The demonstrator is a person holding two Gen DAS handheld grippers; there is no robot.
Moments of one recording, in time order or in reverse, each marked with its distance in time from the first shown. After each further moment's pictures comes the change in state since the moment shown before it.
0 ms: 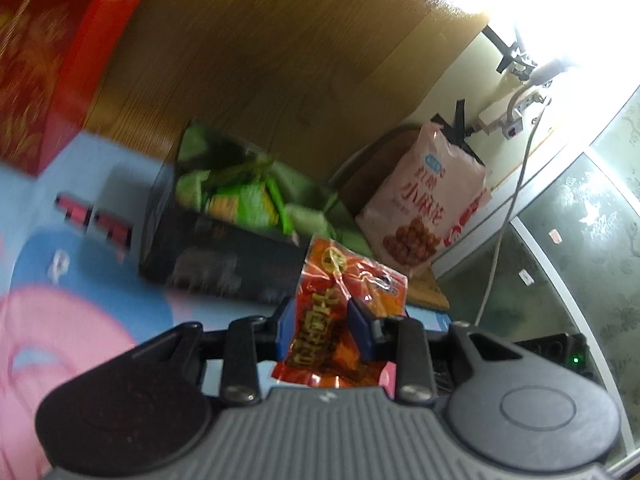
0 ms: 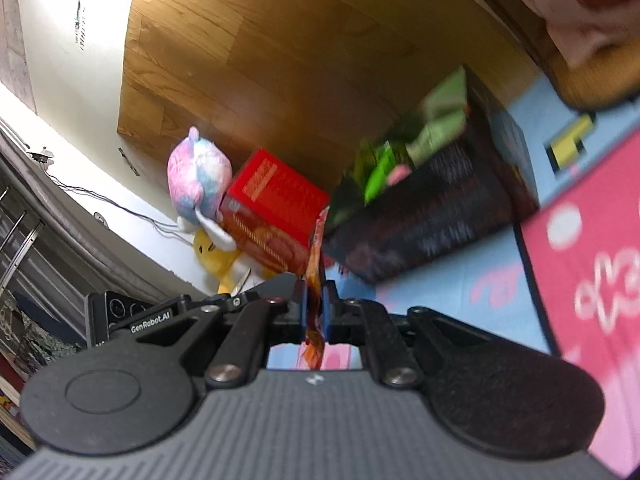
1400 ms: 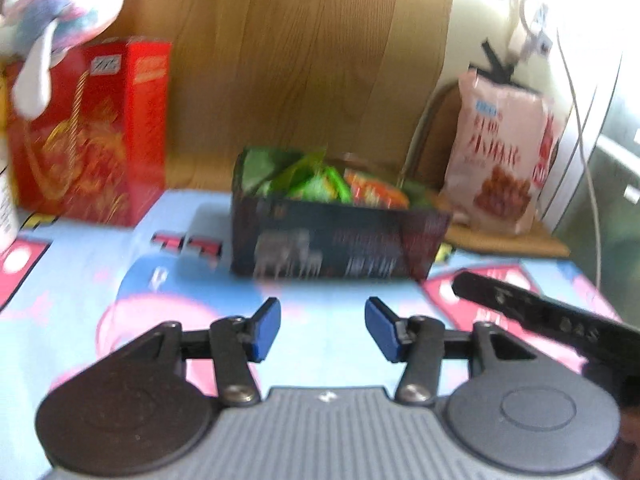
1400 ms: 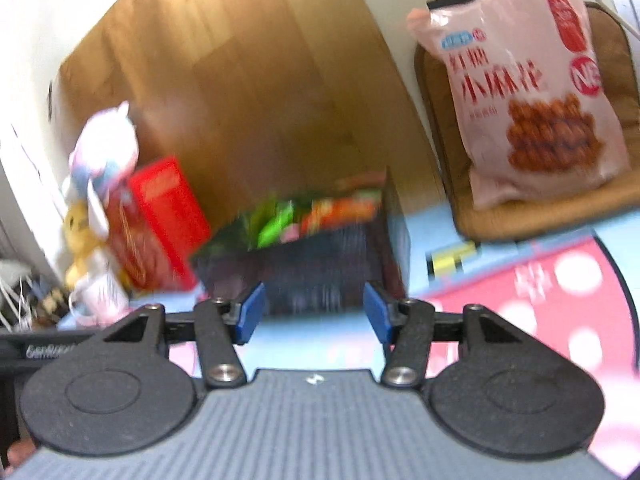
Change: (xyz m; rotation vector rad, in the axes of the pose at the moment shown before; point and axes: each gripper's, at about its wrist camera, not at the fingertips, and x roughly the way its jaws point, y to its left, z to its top) left arm -0.010 -0.049 -0.074 0.286 -0.071 0.461; right arm -0.024 0.032 -0.055 -0.401 -0.193 -0.473
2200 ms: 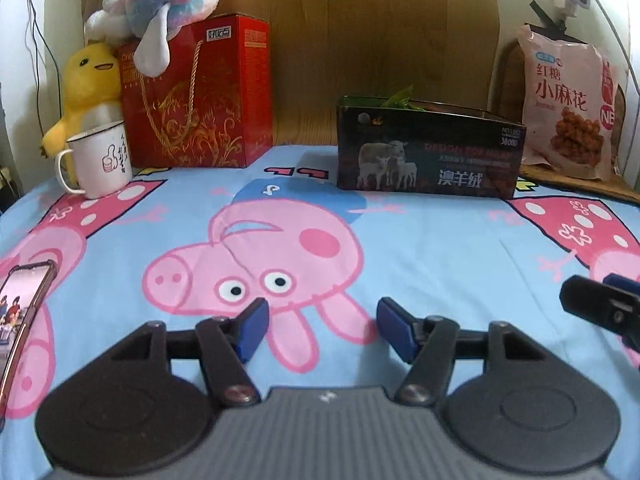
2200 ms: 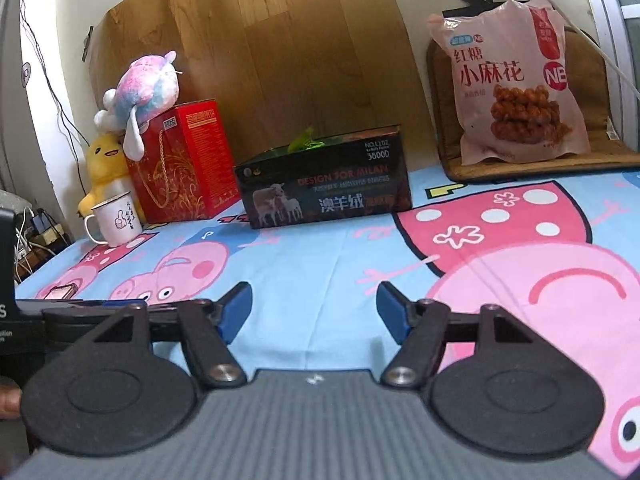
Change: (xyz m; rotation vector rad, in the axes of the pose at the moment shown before) left arm -0.030 0.003 -0.084 0.019 -0.035 0.313; right arm -0.057 0.040 -0.074 -0.115 -0.013 -0.063
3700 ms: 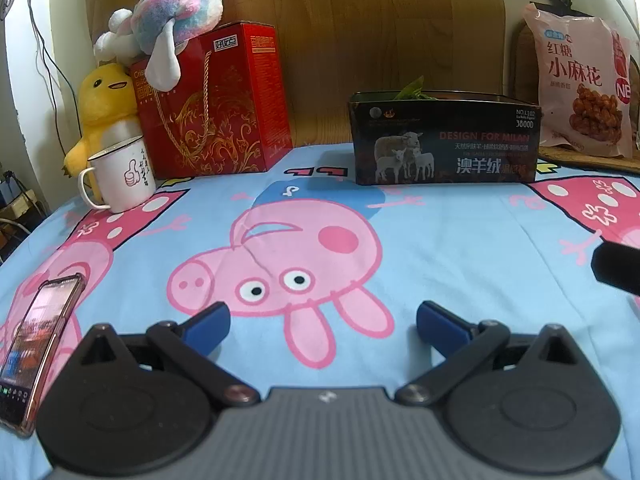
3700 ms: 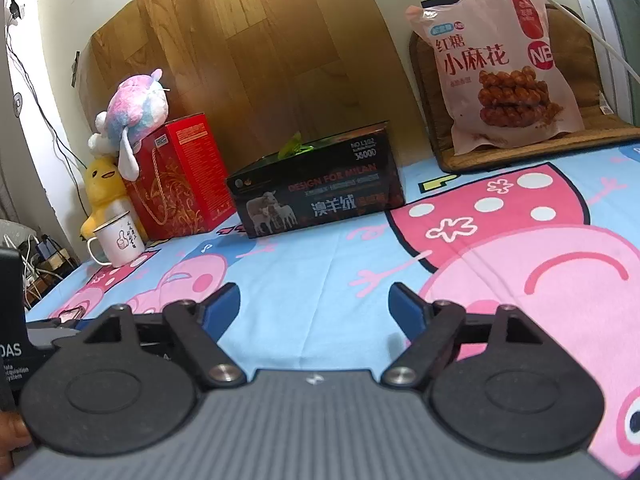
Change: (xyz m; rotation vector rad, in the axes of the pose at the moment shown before) left arm 0.001 -0.011 -0.001 0.064 0.002 0.105; right arm -0.003 -0.009 0.000 0.087 -0.013 0.011
